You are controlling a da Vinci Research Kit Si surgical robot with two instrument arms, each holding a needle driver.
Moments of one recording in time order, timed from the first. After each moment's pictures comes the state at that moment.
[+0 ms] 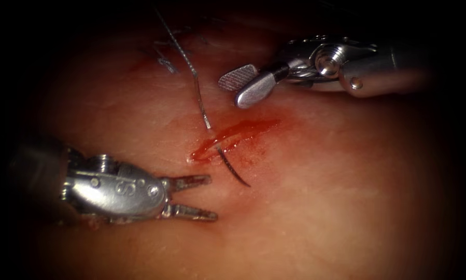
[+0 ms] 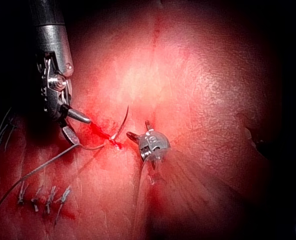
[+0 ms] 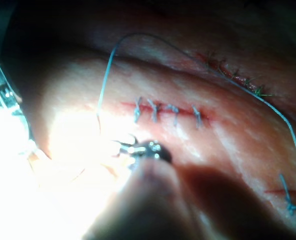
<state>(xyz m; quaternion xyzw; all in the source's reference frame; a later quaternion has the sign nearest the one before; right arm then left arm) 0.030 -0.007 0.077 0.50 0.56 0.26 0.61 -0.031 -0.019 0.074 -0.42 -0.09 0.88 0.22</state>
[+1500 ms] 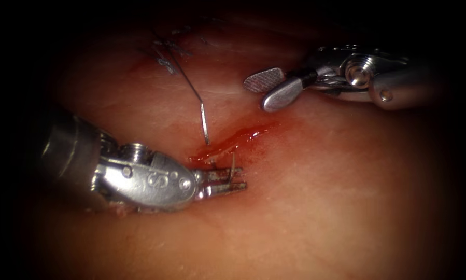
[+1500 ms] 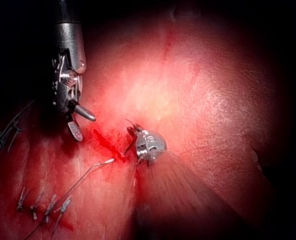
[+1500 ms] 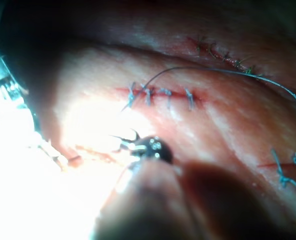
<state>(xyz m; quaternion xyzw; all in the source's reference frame) 0.027 -0.008 0.076 0.47 0.57 0.27 0.61 -0.034 -0.019 0.073 -0.43 -0.10 0.86 0.26</state>
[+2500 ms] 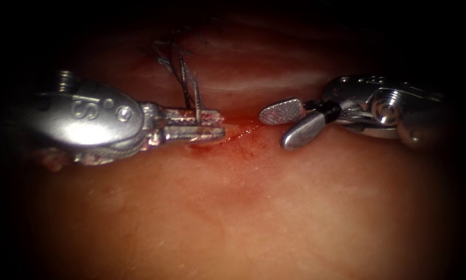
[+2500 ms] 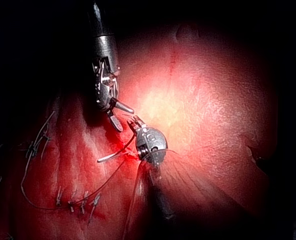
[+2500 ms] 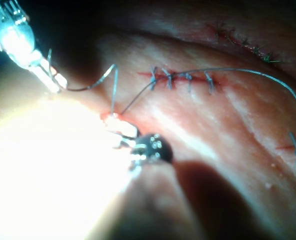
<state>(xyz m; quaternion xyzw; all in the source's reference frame) 0.025 -0.012 0.072 0.49 0.57 0.28 0.60 -0.030 -0.009 0.063 -0.50 -0.07 0.83 0.23</state>
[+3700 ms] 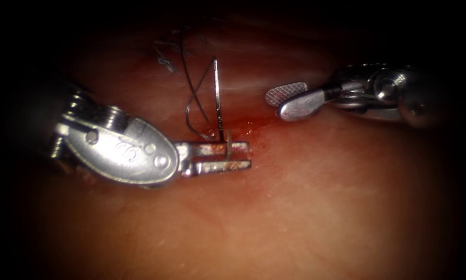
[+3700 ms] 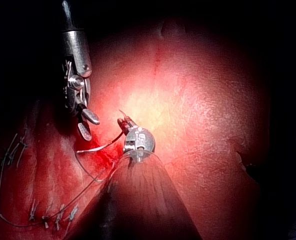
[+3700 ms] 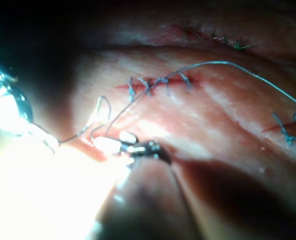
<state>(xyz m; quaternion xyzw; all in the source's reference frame) 0.025 -0.011 0.073 0.49 0.52 0.41 0.56 -0.034 -0.015 0.068 -0.50 0.03 0.86 0.10</state>
